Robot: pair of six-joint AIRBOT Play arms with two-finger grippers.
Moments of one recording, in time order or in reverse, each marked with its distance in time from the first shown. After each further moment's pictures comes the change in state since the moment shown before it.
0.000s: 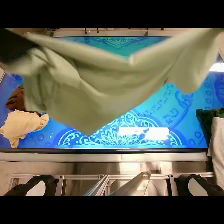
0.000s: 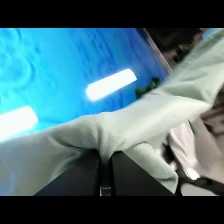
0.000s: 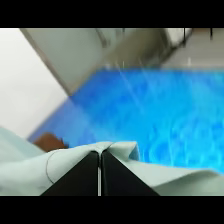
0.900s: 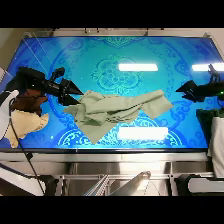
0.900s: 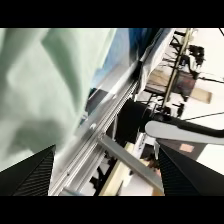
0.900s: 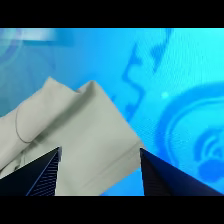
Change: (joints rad) left arm -0.073 -0.661 -0.148 0.044 0.148 0.040; right arm -0.076 -0.583 -0.167 -0.472 -0.182 0.166
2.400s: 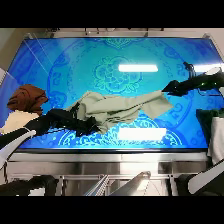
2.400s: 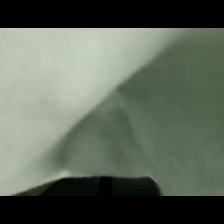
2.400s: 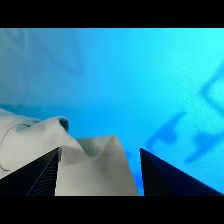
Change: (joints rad) left arm -0.372 0.303 -0.761 0.068 -0.848 -0.171; right arm 0.129 -0.404 0.389 0.007 0.172 -0.192
